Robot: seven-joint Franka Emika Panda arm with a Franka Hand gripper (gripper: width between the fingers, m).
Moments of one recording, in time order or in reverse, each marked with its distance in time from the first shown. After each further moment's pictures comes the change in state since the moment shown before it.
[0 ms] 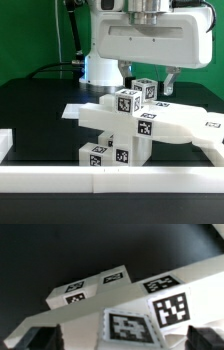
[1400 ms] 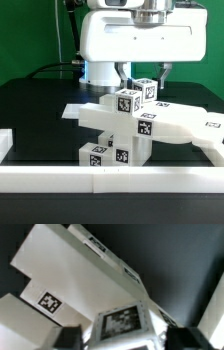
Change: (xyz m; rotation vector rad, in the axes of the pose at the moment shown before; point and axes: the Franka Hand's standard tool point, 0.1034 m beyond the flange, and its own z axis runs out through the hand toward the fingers) arm 0.007 0.006 -0.002 -0.017 0.004 -0.881
